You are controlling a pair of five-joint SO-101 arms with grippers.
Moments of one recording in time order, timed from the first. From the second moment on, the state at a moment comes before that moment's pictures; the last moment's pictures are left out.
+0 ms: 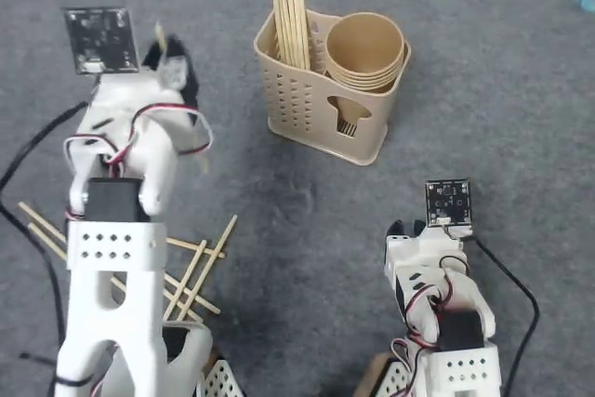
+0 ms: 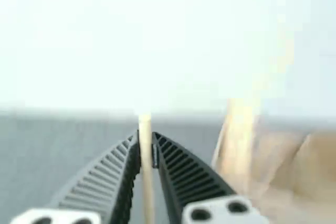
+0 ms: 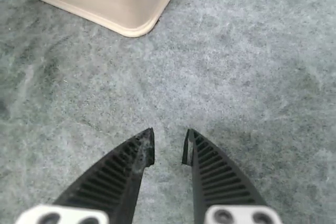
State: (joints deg) left arm -3.6 -39.8 32.9 31.8 10.1; right arm -9.9 -102.7 95.7 60.0 -4.5
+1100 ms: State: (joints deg) left arm 9.8 -10.8 35.5 -16.5 11.1; right arm -9.9 -102.7 95.7 59.3 -4.5
